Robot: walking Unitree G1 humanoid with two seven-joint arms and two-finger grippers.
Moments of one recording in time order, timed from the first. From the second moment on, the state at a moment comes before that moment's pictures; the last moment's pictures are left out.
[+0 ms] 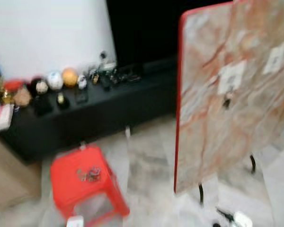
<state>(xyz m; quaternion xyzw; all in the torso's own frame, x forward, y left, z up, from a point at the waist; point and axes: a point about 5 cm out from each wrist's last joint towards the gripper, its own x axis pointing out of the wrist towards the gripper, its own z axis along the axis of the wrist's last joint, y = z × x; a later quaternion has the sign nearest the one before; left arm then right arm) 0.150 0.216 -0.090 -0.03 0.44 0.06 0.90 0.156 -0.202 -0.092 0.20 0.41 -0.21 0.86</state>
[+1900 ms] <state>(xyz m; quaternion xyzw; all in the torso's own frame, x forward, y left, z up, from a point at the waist) 0.156 0.211 -0.088 -0.03 0.43 0.06 0.90 0.145 -0.217 -0.095 0.20 0.44 -0.18 0.86</state>
